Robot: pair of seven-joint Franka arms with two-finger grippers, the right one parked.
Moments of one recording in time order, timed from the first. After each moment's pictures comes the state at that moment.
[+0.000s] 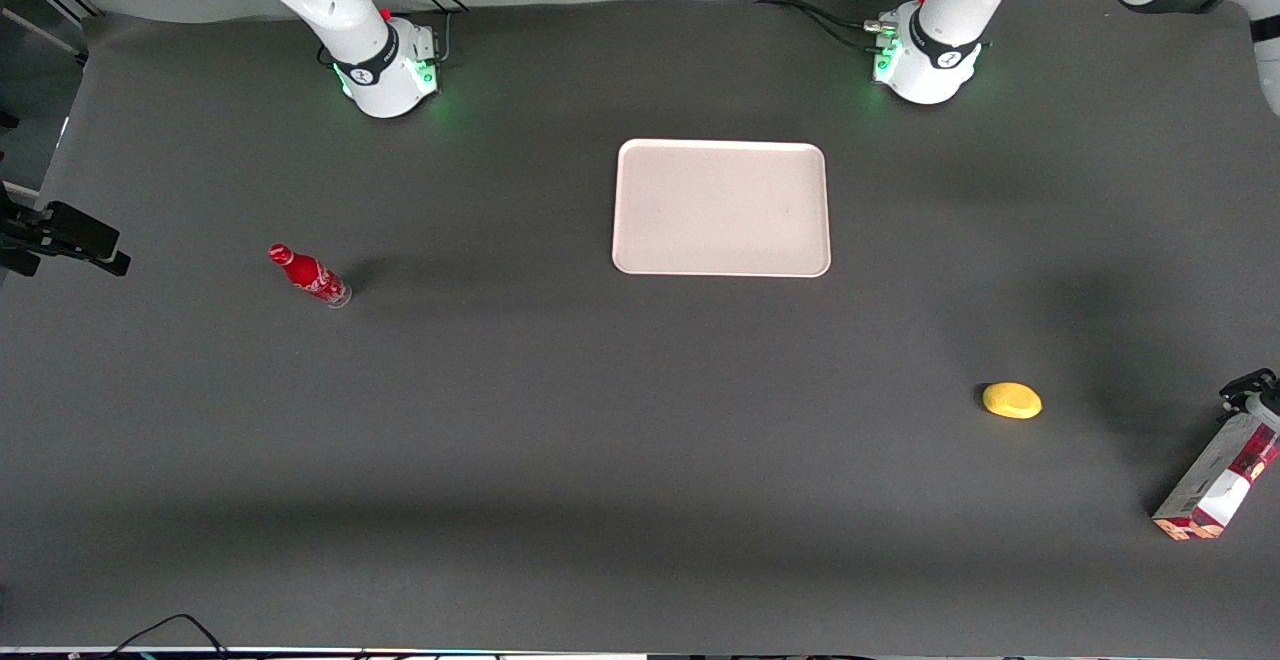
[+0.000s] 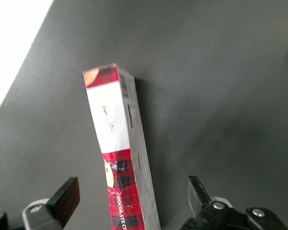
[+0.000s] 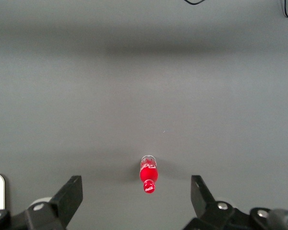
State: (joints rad) arm 0.30 0.71 0.13 -1.44 -0.20 2.38 1.50
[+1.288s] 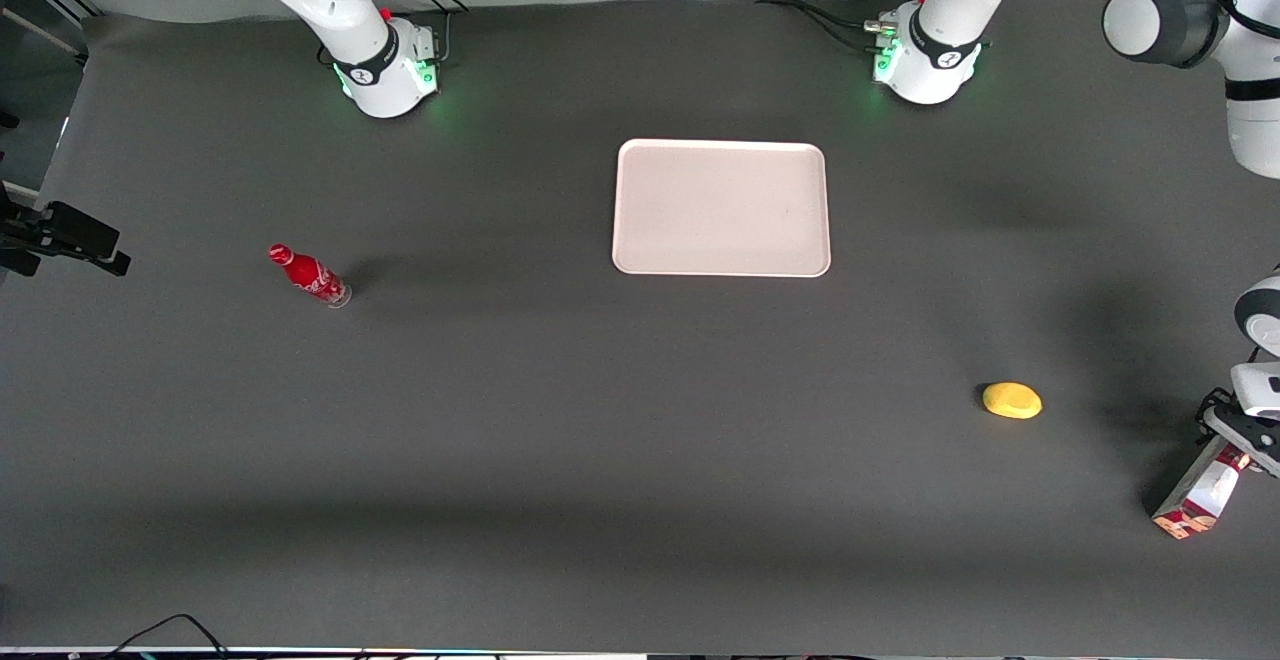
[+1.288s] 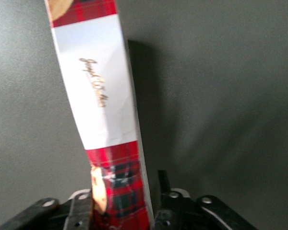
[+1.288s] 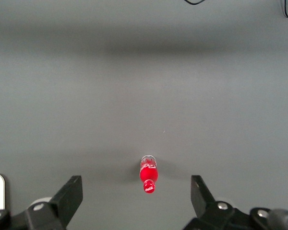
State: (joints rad) arm 0.33 0.87 0.12 -1.41 -0.21 2.53 1.50
